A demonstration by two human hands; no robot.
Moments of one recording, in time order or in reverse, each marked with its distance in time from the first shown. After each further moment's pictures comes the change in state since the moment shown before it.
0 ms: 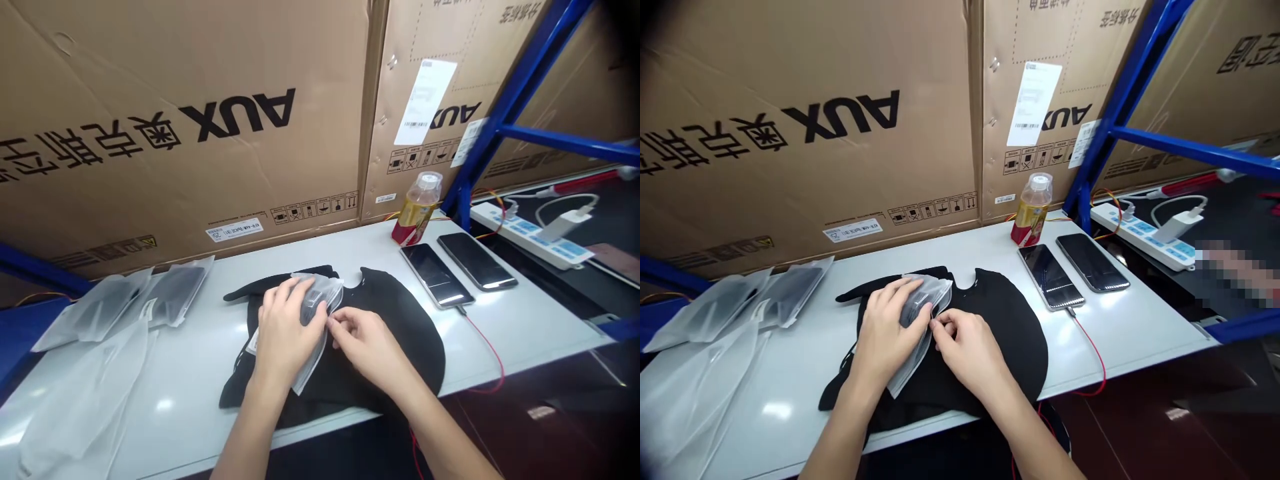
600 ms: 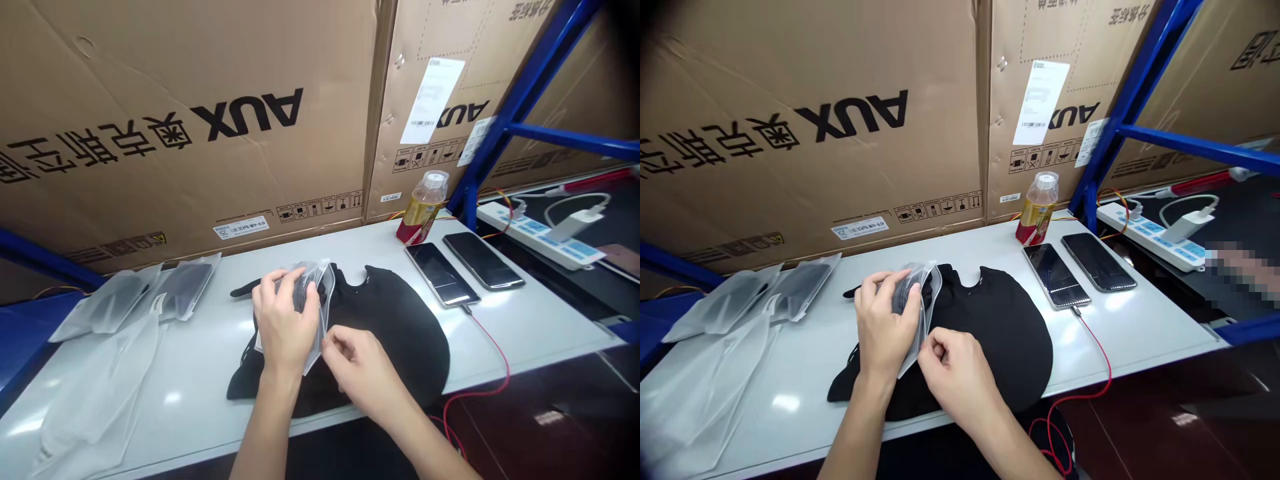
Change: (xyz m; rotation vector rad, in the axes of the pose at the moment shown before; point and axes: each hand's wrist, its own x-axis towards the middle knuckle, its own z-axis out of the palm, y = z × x) left_hand 0.004 0.003 0.008 0.016 0.421 -0.053; right_hand -0.023 -0.010 0.031 0.137 -0.044 0.051
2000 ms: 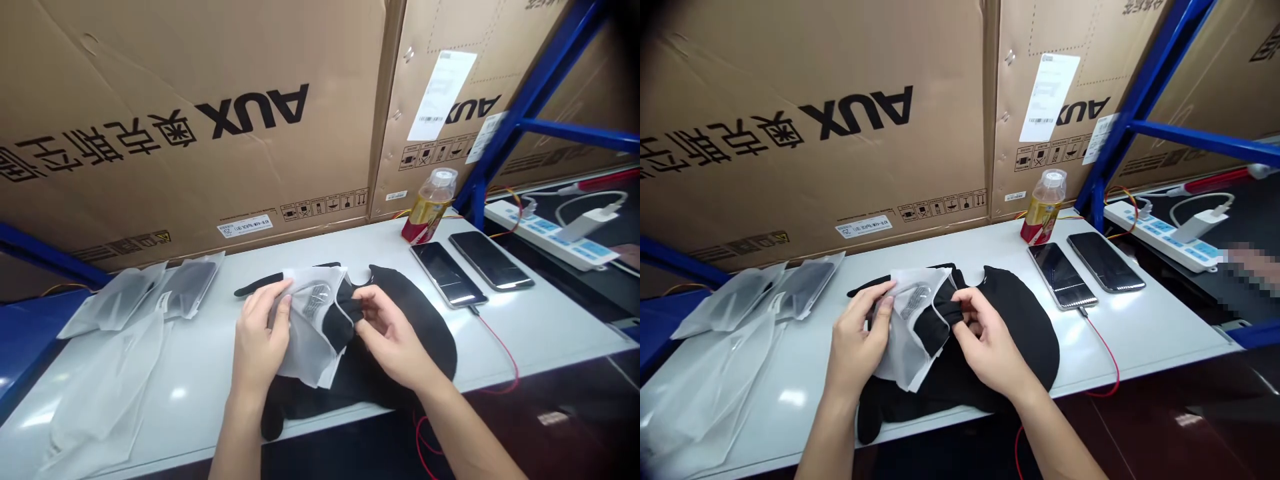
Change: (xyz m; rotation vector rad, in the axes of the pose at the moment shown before) left_hand -0.006 -0.048 -0.039 -0.258 -0.246 -0.089; right_hand 0.015 0.017 -0.043 0.290 0.032 -0.218
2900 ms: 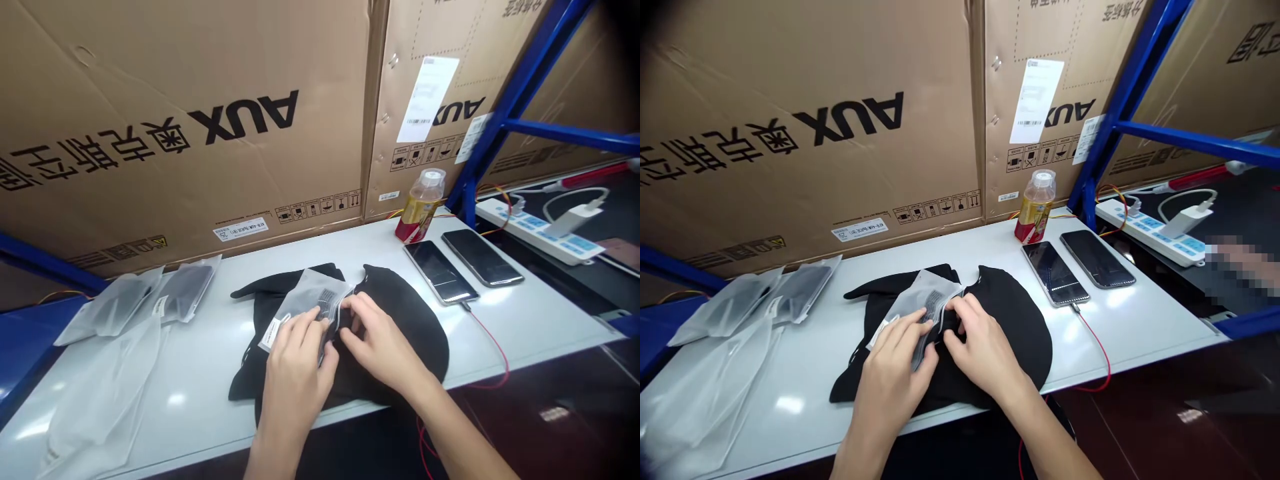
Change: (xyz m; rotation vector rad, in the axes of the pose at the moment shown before) left_hand -0.049 0.040 0.031 0.295 -0.095 0.335; right_hand -0.001 0.000 0.002 -0.584 0.005 -0.049
